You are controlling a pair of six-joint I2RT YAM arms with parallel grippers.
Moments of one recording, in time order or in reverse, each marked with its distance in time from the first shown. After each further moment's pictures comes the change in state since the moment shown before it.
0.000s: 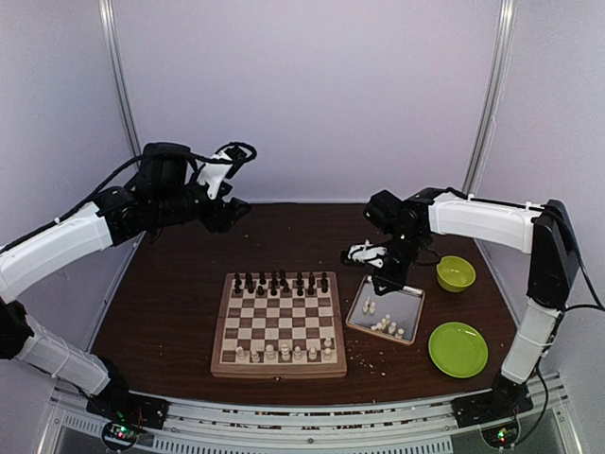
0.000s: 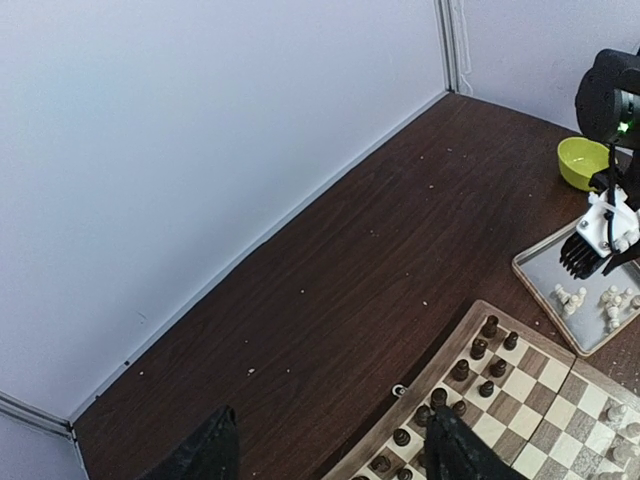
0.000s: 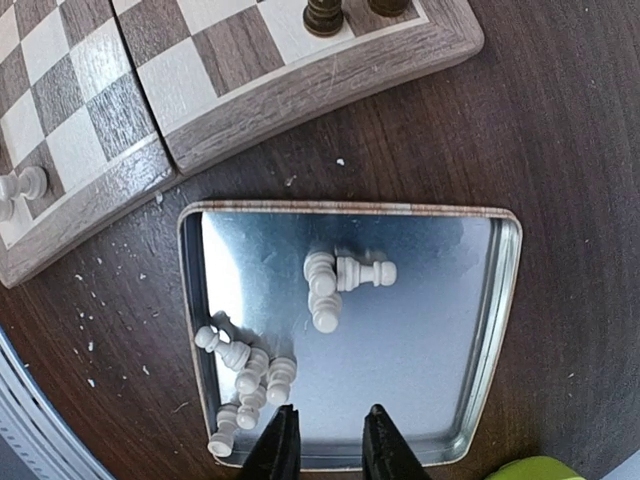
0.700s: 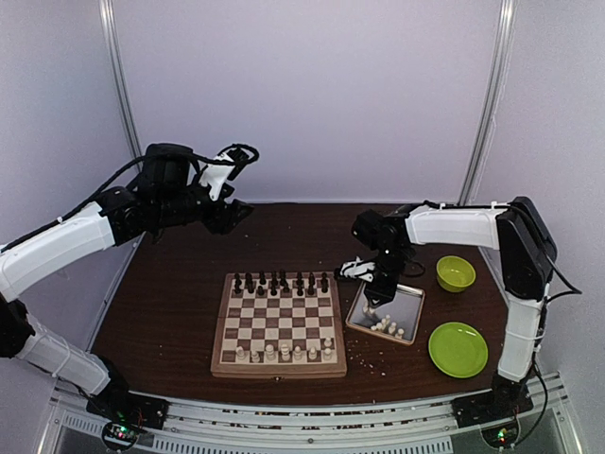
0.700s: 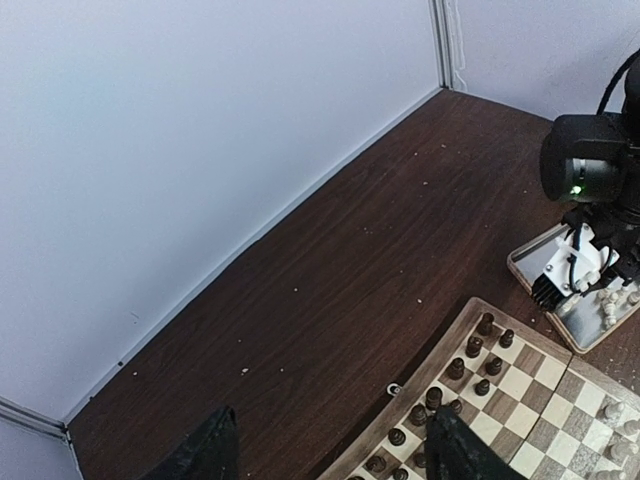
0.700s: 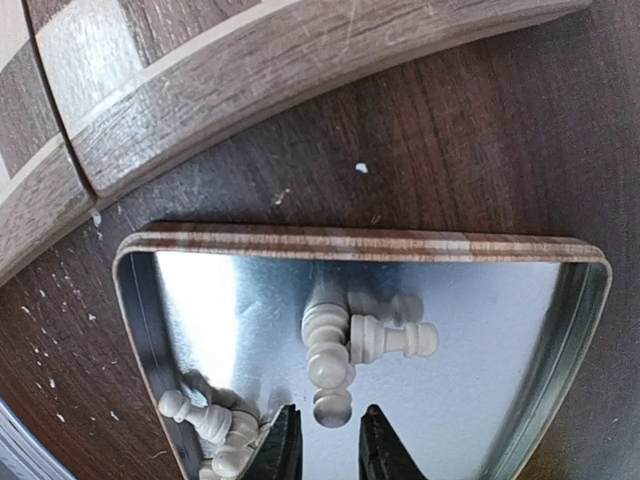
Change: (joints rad) left arm 0.000 0.012 0.000 0.000 0.014 -0.002; right arm 0.003 0.156 0.000 0.056 0.009 0.000
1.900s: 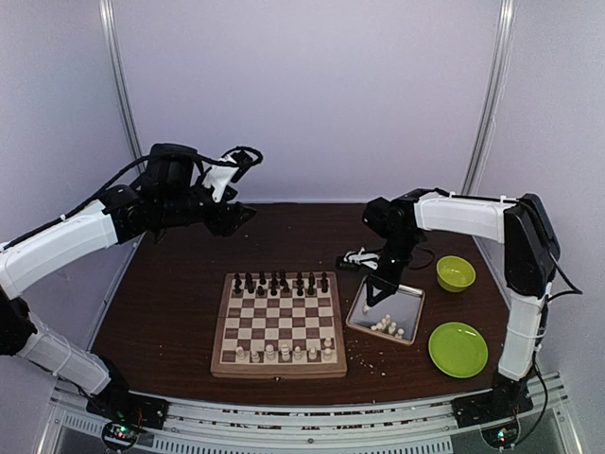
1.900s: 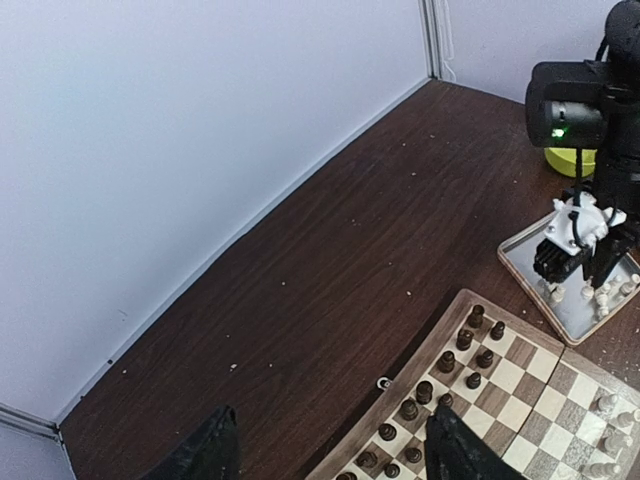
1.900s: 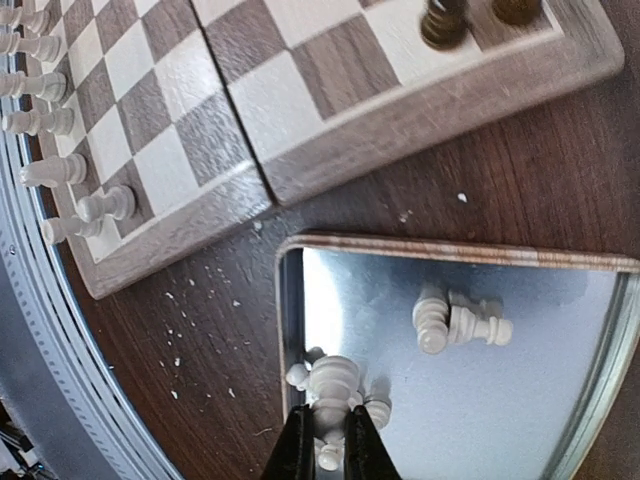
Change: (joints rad) left arm -0.005 0.019 0.016 -0.030 0.019 0.000; right arm -0.076 0.001 0.086 -0.158 -0.309 -0.011
